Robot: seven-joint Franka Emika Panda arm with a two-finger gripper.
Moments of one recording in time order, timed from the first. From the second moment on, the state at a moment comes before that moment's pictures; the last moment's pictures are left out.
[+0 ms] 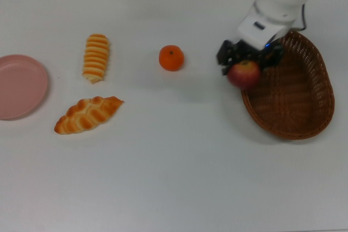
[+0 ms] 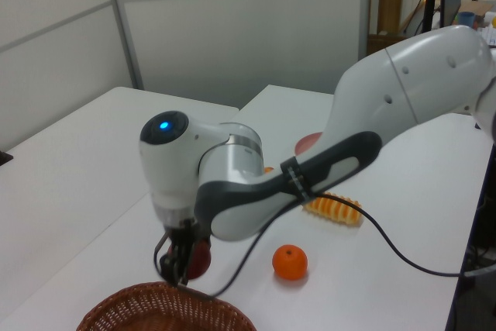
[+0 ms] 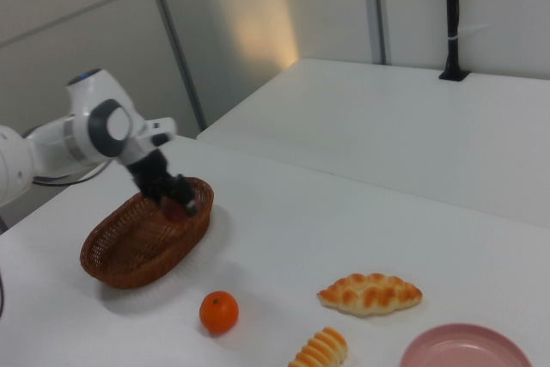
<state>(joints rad) 0.32 0.37 0.24 -1.61 -0.32 2.03 0.53</state>
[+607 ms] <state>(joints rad) 0.40 0.40 0.32 -1.63 -0.33 2.01 0.66</state>
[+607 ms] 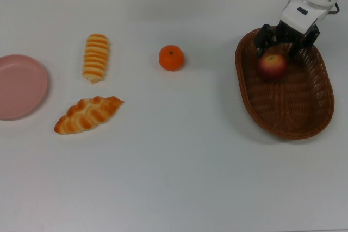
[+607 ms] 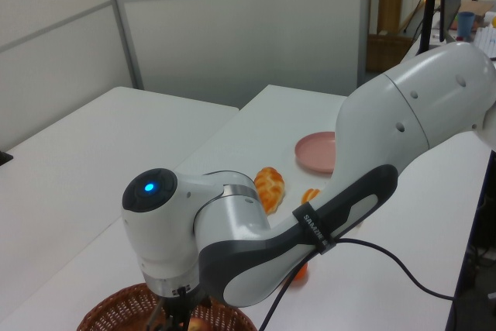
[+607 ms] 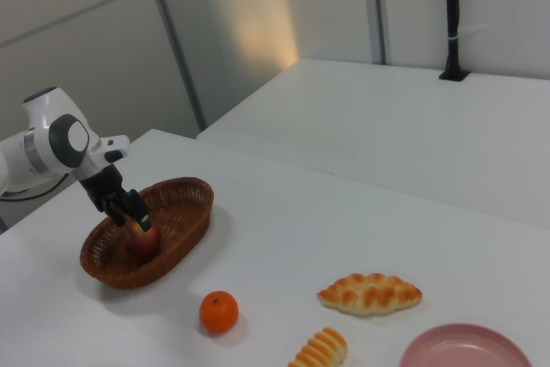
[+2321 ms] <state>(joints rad) -0.34 0.38 0.24 -1.70 -0.19 2.20 0.97</state>
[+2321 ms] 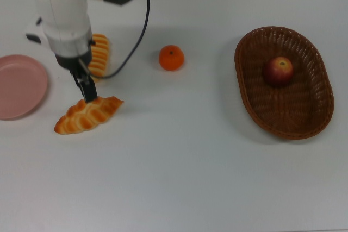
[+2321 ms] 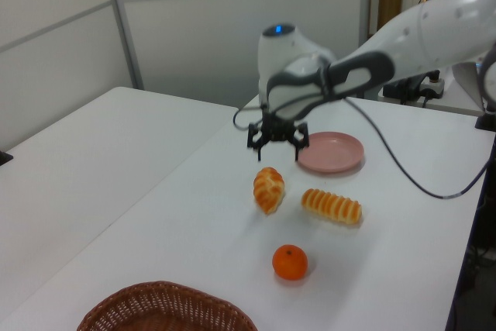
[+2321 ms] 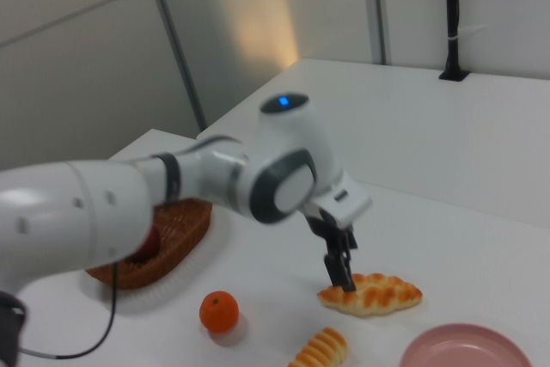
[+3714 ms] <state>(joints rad) -0.34 0.54 0.24 -1.60 -0.26 2.33 0.98</state>
